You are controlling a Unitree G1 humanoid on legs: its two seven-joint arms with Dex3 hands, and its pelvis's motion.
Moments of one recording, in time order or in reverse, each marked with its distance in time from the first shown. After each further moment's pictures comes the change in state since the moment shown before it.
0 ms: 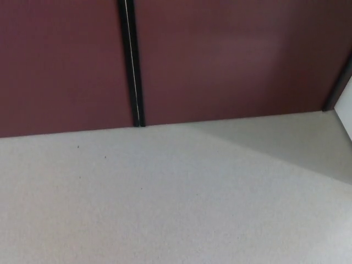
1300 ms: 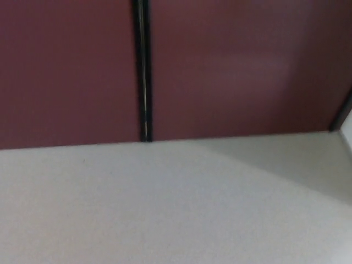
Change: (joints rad) left_arm 0.010 0.020 -0.031 0.020 -0.004 -0.032 -0.020; right_arm 0.030 0.003 0.051 0.015 -0.012 -0.046 -0.027
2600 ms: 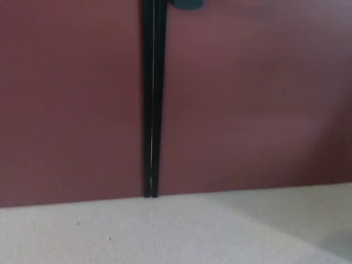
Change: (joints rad) left_arm 0.139 -0.002 -0.086 0.009 0.019 -0.034 0.009; right_arm 0.158 -0.008 0.058 0.013 -0.009 -0.031 -0.007
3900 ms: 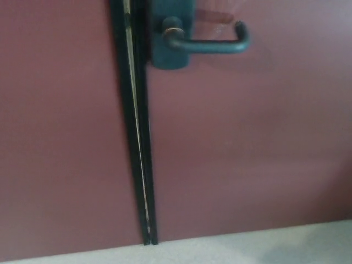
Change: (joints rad) left_arm -0.033 0.005 -0.017 0.028 0.029 0.031 0.043; right_arm -0.059 0.000 0.026 -0.004 -0.013 0.015 -0.027
